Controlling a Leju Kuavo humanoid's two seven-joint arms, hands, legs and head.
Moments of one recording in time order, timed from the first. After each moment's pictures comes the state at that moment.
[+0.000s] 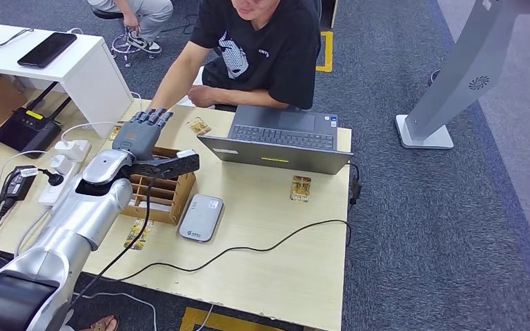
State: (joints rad) left arm -0.84 0.12 -0.44 -0.63 -1.16 0.06 -0.03; right arm -0.08 0.13 -0.96 -0.21 0.89 -0.41 0.06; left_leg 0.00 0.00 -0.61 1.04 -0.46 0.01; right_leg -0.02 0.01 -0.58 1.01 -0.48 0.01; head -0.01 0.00
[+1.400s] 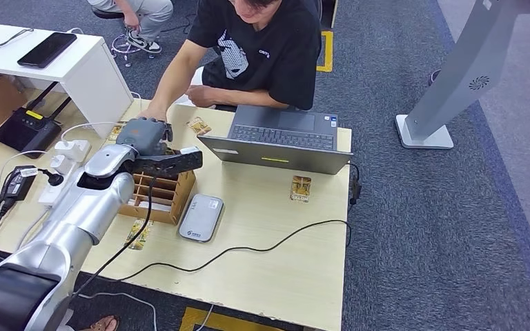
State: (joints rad) left arm -0.88 0.11 -0.46 -0.60 -1.14 0.02 -0.05; right arm -0.08 0.13 -0.96 -0.21 0.89 -0.39 0.05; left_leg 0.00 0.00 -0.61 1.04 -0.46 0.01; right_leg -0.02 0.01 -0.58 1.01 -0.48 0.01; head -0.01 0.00
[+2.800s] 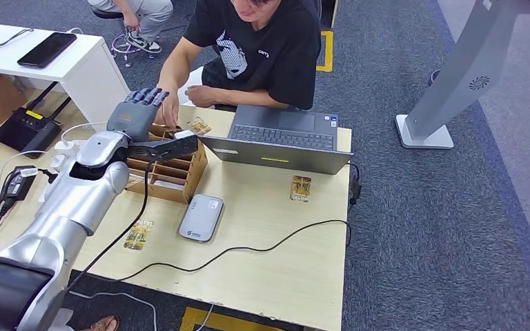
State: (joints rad) left arm -0.91 0.13 -0.48 -0.66 -1.13 0.04 0.01; right arm -0.08 0.13 -0.99 -0.21 0.90 -0.39 0.05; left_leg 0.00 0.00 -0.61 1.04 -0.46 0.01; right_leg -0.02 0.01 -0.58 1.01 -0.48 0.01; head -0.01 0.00
